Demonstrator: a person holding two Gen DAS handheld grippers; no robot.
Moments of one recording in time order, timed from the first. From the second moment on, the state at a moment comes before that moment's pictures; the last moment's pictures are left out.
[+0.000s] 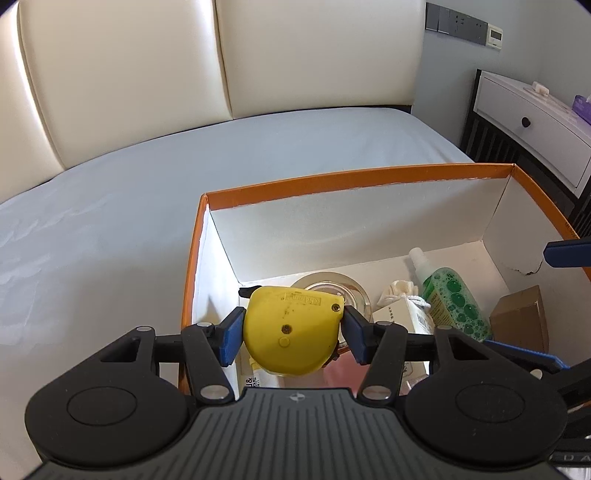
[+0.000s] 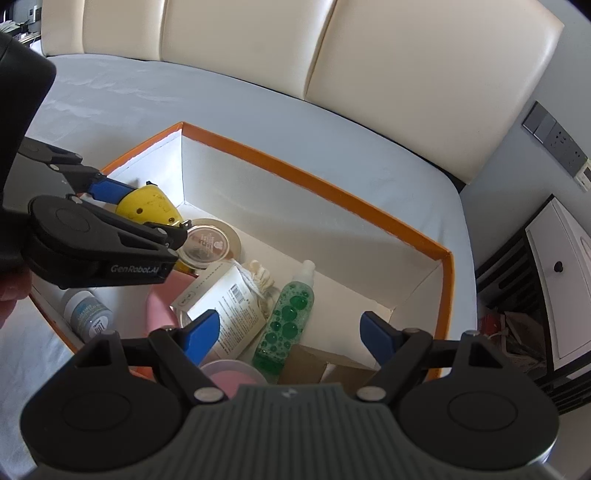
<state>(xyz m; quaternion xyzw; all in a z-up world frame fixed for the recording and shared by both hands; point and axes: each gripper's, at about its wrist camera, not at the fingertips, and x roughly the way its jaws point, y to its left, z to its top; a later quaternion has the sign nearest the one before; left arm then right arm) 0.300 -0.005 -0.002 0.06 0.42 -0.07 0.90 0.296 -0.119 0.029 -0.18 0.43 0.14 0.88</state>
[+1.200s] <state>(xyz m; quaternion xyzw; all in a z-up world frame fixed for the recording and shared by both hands) 0.191 0.009 0.111 -0.03 0.25 -0.07 0.97 0.216 -0.150 0.117 -0.11 0.32 0.11 0.93</state>
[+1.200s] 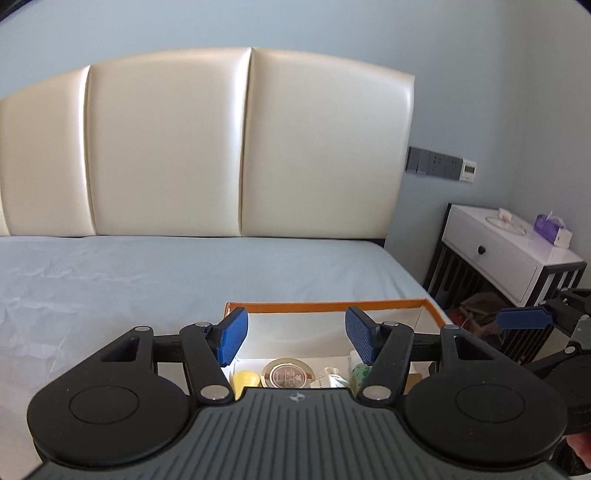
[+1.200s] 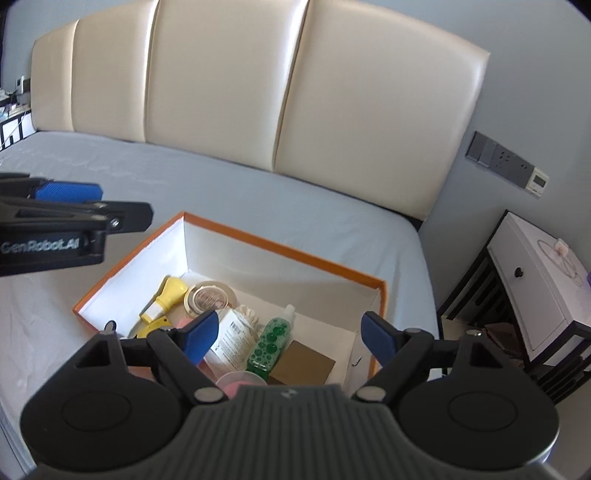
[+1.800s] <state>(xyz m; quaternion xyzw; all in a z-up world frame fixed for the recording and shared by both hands) 0.122 0.038 0.086 -0.10 0.21 0.00 0.97 0.126 -0.151 0.111 -0.01 0.24 0.08 0.97</state>
